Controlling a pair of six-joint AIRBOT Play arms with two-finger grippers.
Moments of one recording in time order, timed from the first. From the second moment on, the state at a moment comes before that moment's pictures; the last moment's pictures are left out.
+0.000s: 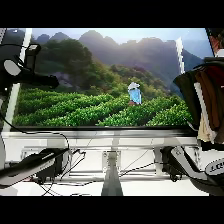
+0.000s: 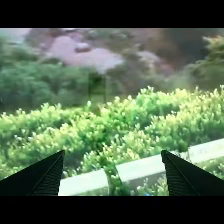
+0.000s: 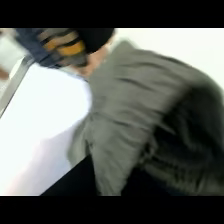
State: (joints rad) left arm 0.07 -1.20 1.10 1.38 -1.09 -1.17; right arm -0.99 -0.97 1.74 -1.41 1.33 1.98
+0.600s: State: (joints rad) left arm 0.07 -1.20 1.10 1.38 -1.09 -1.17; right arm -1.06 -0.86 1.74 -1.38 1.55 1.99
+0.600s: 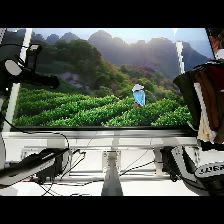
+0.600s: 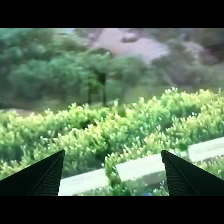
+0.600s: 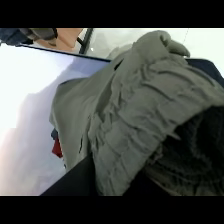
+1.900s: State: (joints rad) left arm 0.07 -1.20 1.10 1.38 -1.09 -1.17; right arm -0.38 -0.90 1.73 -0.94 1.46 1.56
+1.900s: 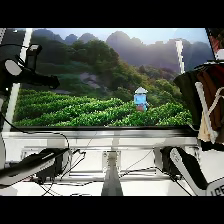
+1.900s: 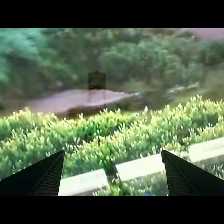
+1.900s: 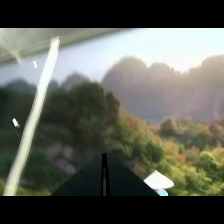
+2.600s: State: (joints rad) left arm 0.07 -1.20 1.10 1.38 -1.09 -1.17; right arm 0.48 -1.28 1.71 -1.81 1.39 1.64
